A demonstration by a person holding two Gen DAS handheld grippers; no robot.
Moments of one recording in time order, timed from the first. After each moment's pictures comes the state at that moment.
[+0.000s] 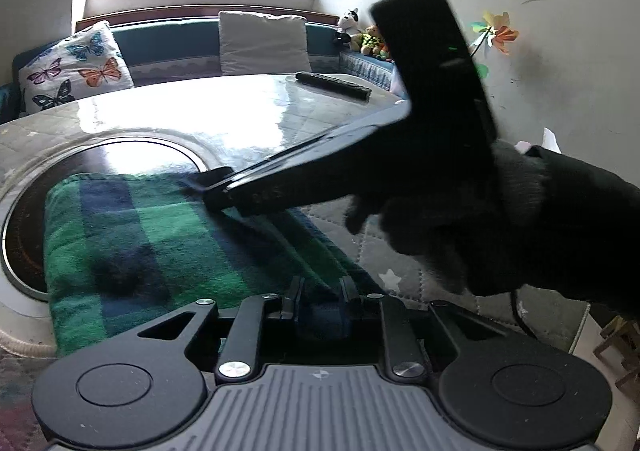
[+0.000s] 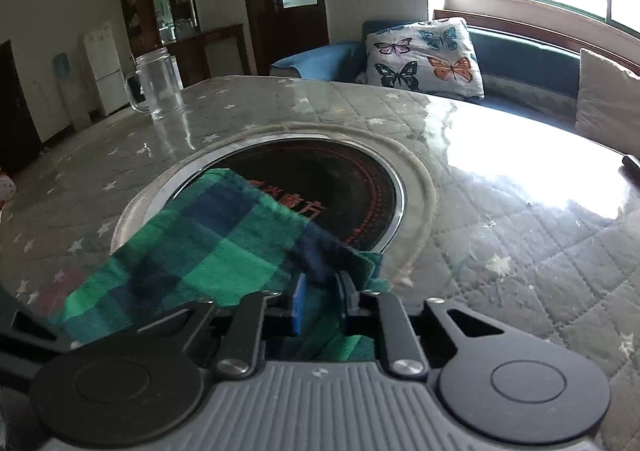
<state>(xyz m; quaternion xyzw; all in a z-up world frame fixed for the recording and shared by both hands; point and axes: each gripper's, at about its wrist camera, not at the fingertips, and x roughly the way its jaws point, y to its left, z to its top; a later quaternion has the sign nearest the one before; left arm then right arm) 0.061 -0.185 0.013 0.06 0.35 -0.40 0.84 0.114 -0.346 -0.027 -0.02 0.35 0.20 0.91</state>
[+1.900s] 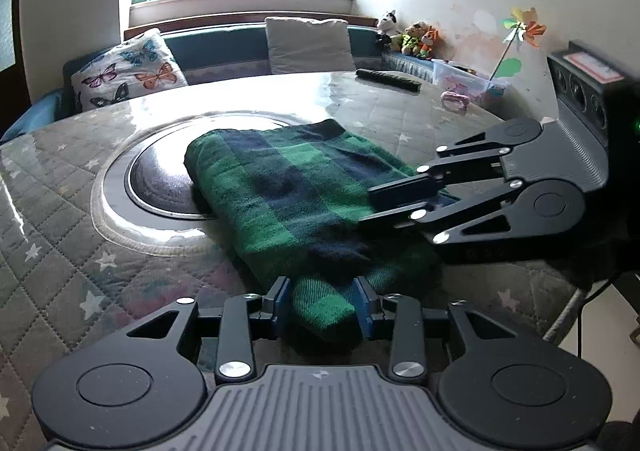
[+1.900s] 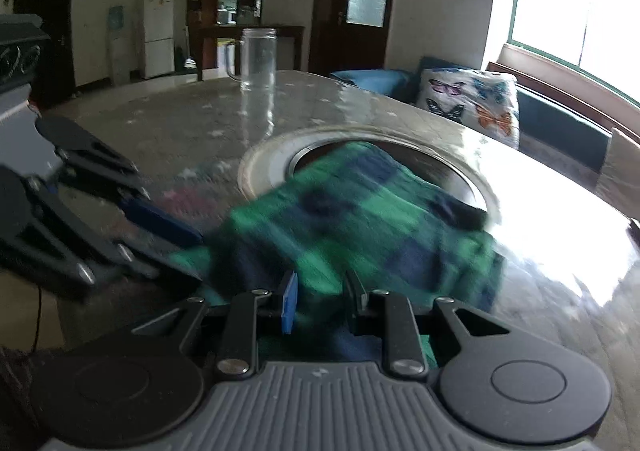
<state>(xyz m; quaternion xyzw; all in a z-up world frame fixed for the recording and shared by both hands) 0.011 -0.071 0.018 0.09 0.34 -0.33 0.88 -0.009 -0.285 -0.021 -0.13 0.30 0.25 0.91</state>
